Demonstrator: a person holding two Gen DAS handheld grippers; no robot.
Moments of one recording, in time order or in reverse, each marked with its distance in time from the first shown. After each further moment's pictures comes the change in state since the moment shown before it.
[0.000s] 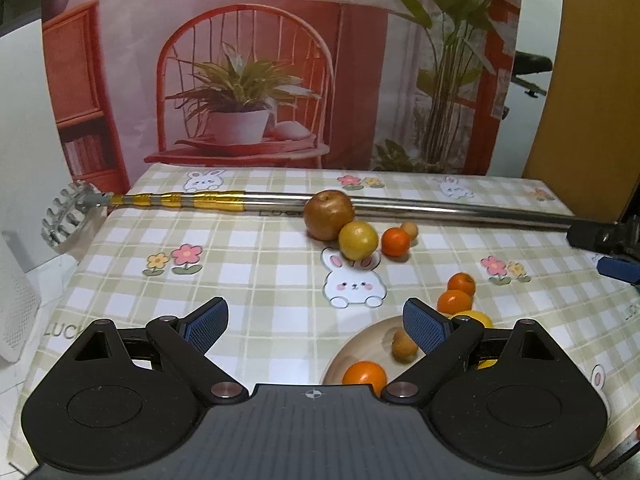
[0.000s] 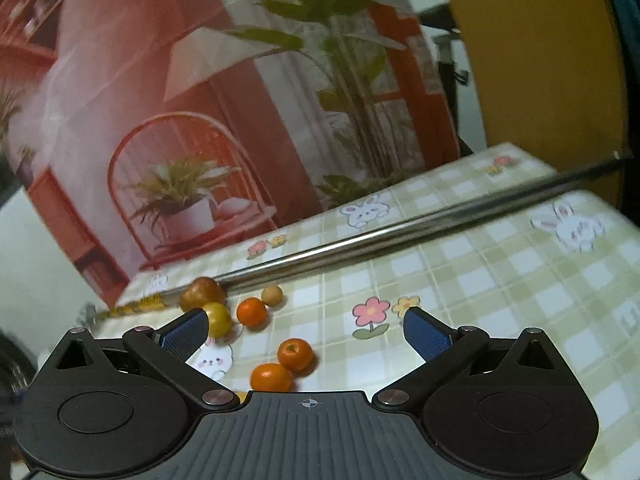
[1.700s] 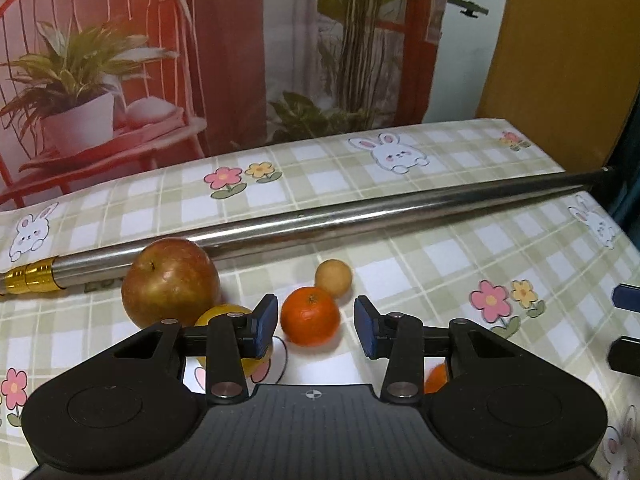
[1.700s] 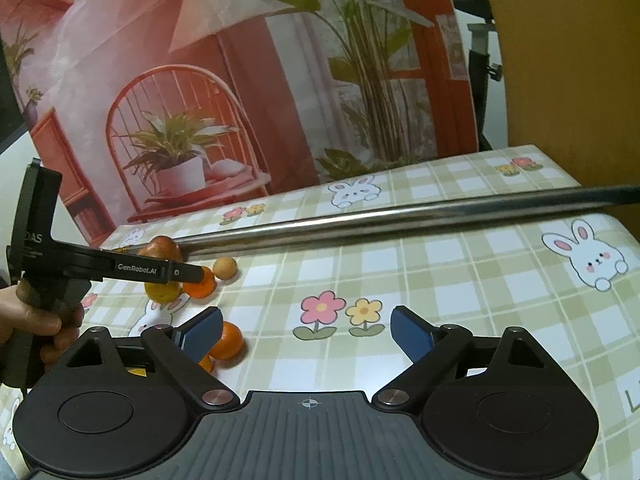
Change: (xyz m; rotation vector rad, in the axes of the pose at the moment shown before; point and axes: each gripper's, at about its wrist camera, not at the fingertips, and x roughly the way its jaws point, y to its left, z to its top) left arm 0.203 -0.071 0.066 0.210 0.165 -0.215; right arm 0.050 -0.054 0.001 -0.122 0.077 0.032
